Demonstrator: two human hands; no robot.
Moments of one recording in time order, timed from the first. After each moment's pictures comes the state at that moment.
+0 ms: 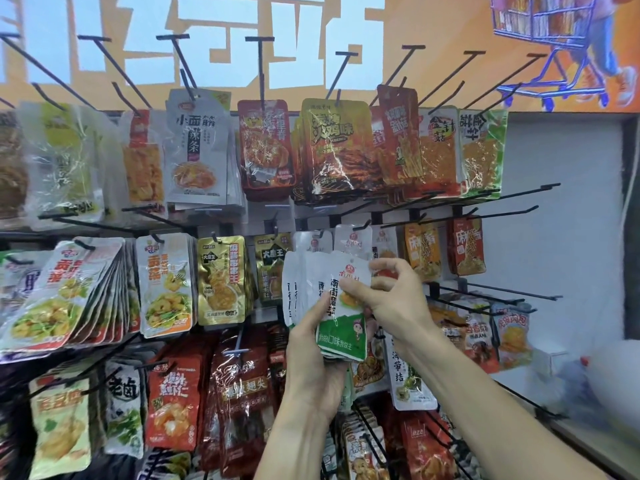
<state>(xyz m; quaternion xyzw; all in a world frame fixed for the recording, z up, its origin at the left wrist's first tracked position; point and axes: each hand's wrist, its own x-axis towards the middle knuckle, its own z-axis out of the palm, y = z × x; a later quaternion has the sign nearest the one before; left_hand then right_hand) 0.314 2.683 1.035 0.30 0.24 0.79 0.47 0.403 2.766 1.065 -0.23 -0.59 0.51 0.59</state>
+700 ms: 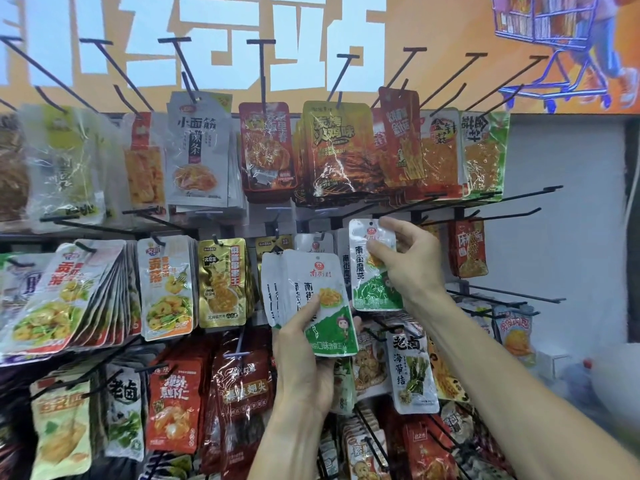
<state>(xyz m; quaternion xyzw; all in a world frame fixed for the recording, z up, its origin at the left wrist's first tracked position) 0.311 2.677 1.045 0.27 0.26 0.83 0.41 0.408 2.810 1.103 -0.25 -0.62 0.34 0.66</state>
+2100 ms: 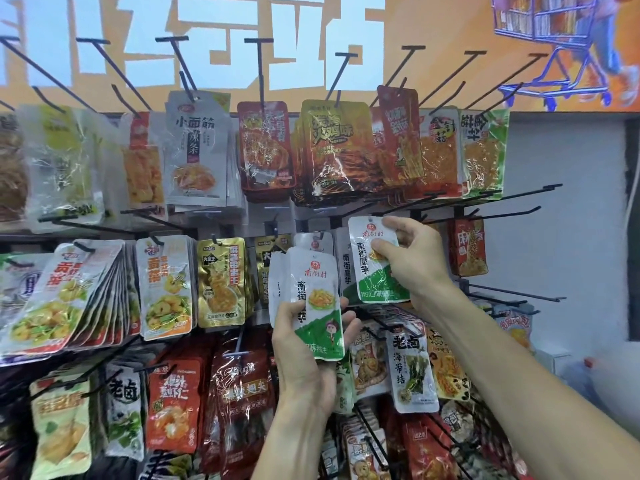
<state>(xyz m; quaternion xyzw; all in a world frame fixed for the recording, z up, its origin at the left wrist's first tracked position) 0.314 2.676 1.042 0.24 0.25 0.85 0.39 0.419 2.801 1.114 -0.26 -0.64 0.34 0.63</state>
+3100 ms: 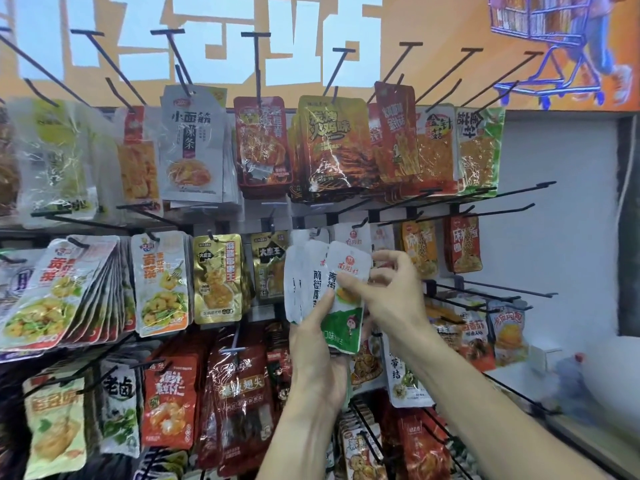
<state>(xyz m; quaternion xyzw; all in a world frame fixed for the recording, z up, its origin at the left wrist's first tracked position) 0.324 2.692 1.037 0.26 0.27 0.82 0.43 0.399 2.771 1.062 -0.26 -0.61 0.43 0.61</state>
